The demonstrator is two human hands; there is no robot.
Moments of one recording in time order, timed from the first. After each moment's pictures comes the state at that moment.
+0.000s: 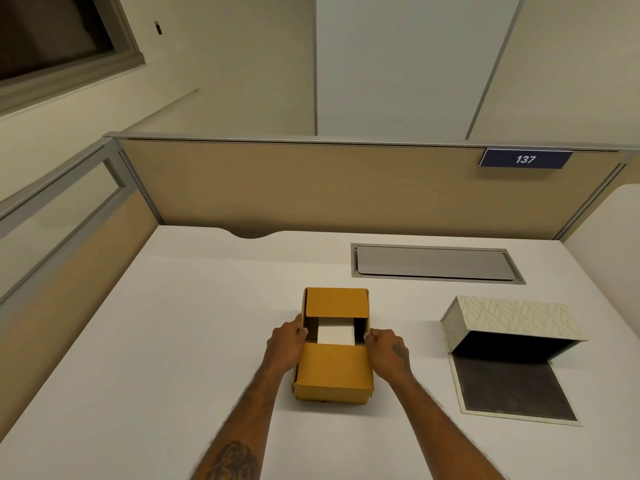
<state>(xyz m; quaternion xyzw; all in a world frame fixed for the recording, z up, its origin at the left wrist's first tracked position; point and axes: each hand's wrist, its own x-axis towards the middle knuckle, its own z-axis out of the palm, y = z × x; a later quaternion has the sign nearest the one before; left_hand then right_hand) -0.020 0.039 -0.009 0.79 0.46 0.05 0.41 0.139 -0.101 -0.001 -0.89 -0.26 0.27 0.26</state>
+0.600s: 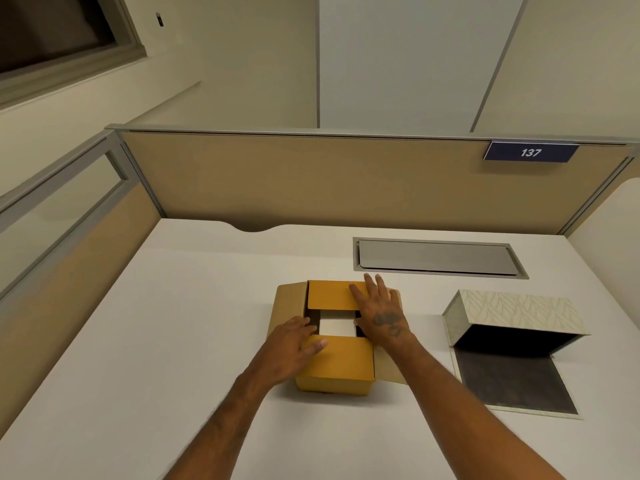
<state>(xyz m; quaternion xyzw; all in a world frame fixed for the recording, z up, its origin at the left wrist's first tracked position) -0.049 0.018 0.005 0.87 0.35 -0.01 0.33 0.170 -0.065 -0.002 -0.83 -0.56 0.04 -0.02</state>
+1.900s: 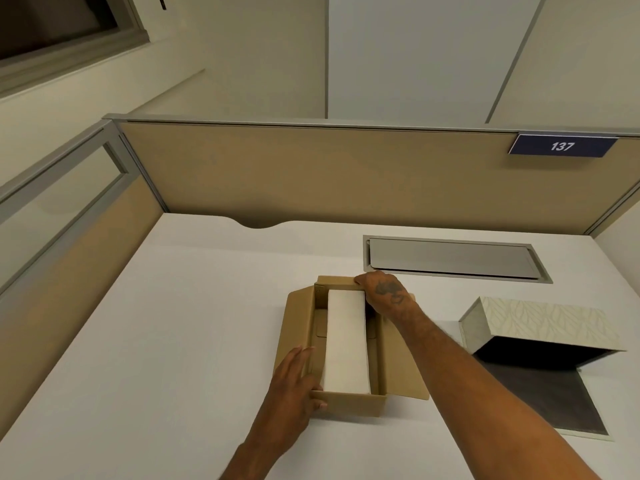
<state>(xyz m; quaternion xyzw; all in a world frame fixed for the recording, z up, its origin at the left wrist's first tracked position) -0.083 -0.026 -0.037 0.92 0.30 0.08 0.24 0.208 -0.007 0.001 -0.80 -0.59 0.08 0.04</state>
